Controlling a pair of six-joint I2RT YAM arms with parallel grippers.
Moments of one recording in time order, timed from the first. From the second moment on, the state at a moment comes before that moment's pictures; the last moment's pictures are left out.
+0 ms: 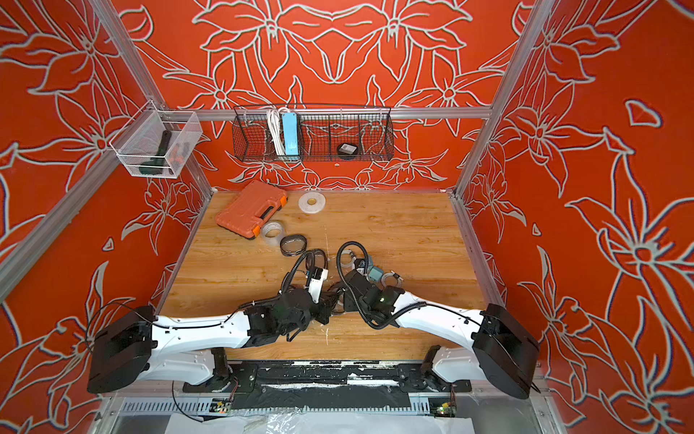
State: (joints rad) left arm -1.09 1.28 0.56 0.26 -0.24 -0.66; right arm 0.98 1.29 0.69 -0.36 0.25 0.77
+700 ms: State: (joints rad) left arm -1.09 1.29 0.54 0.25 -0.29 -0.76; right arm 0.98 1.27 0.69 -0.36 0.27 0.81
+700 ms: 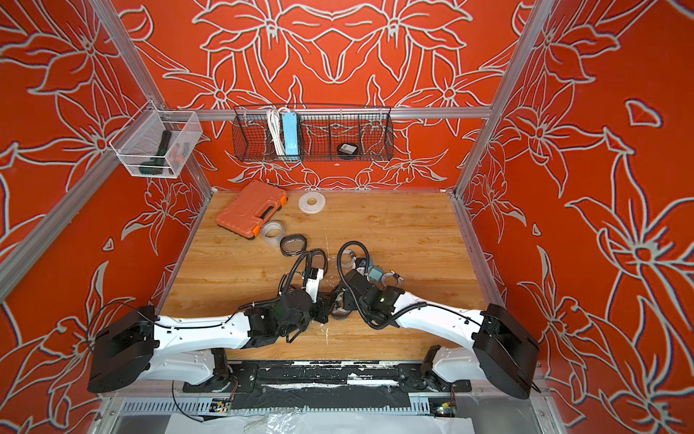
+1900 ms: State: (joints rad) left arm -1.09 1.19 0.52 0.17 -0.35 -0.78; right arm 0.51 0.90 0.33 -0.42 0.05 0.69
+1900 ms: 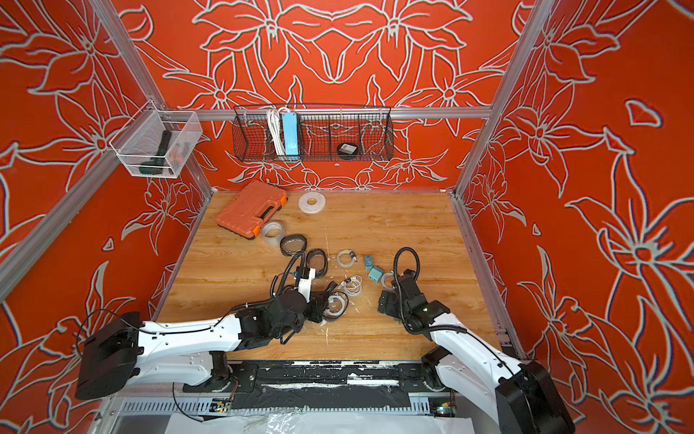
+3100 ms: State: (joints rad) left arm -1.09 1.26 0.54 0.19 -0.28 -0.77; right arm 0.79 0.88 0.40 -0.61 0.26 0.87
